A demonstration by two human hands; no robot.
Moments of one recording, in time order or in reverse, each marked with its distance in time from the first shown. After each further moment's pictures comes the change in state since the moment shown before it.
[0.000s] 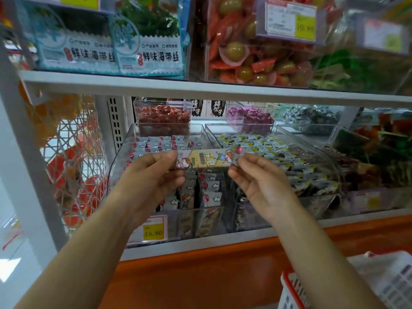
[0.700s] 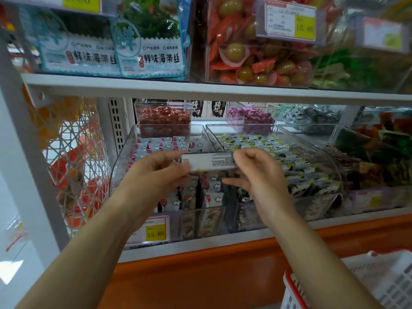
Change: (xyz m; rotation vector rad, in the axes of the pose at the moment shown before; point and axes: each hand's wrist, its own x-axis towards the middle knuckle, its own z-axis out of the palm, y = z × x) left_hand -0.005 0.004 -0.002 0.279 -0.135 0.085; right_hand -0.001 0.013 -0.005 -0.473 -0.096 -0.310
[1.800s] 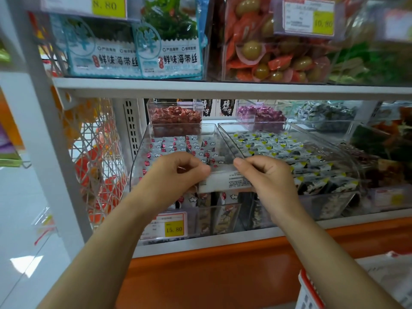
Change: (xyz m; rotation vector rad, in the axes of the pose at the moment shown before) left_hand -0.005 0.007 -0.008 0.551 -0.036 0.087; right_hand -0.002 0.005 0.011 -0.359 -0.040 -0.226
